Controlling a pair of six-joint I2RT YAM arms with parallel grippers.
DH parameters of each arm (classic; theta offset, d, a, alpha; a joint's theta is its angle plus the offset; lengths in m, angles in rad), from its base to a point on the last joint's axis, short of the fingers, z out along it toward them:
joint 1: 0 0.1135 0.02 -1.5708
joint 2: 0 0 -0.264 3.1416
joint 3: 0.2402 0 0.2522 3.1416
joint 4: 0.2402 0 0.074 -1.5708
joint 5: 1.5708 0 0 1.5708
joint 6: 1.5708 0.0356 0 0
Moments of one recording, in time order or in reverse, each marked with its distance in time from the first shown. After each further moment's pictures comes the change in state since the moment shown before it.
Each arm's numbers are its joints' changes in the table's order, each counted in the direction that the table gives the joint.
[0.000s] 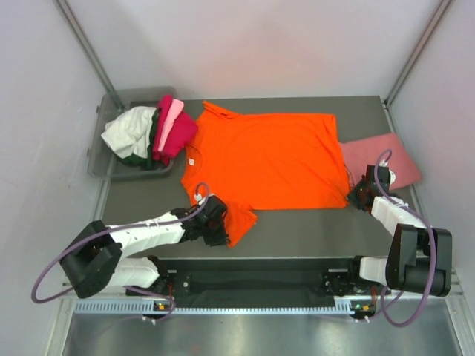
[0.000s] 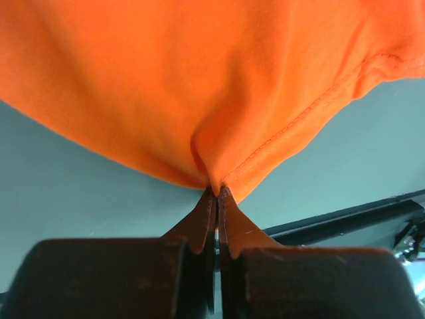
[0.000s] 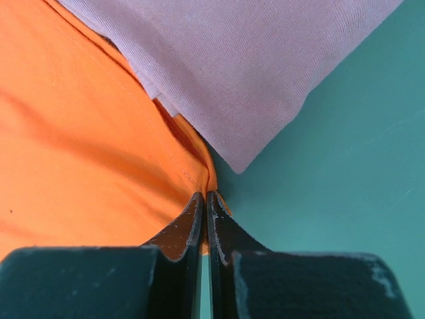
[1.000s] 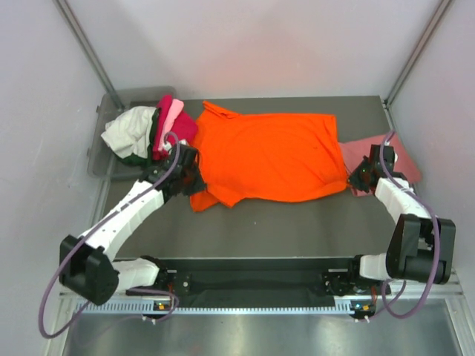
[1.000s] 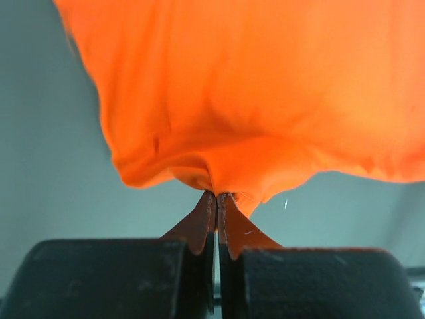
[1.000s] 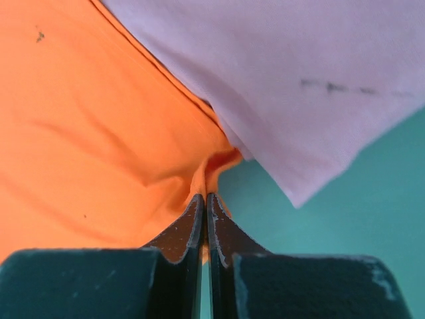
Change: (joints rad) left arm 0.364 -0.080 0.415 0.332 -0.138 0.302; right arm 0.013 0.051 0.219 0.125 -0.044 -0.024
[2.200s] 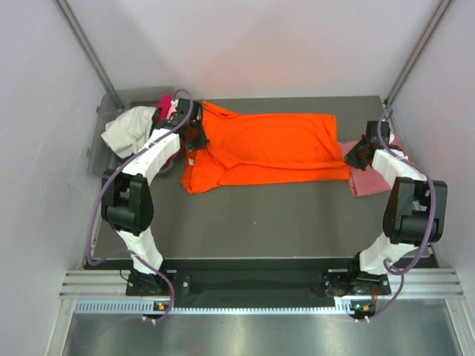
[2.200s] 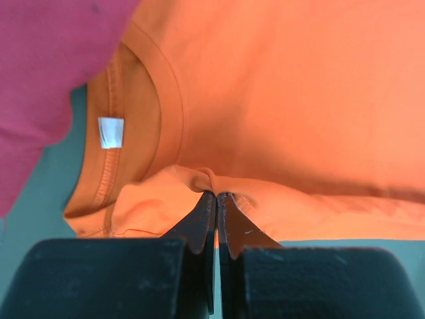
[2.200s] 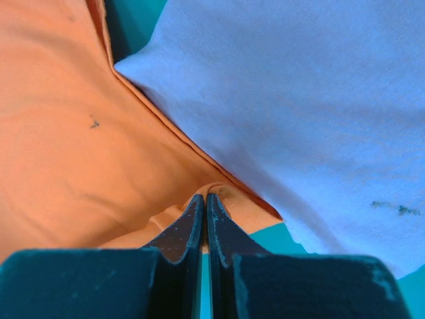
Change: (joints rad) left arm 0.211 0.626 0.578 -0.084 0.045 0.249; right arm 0.024 0.330 0.335 0.026 0.014 0.073
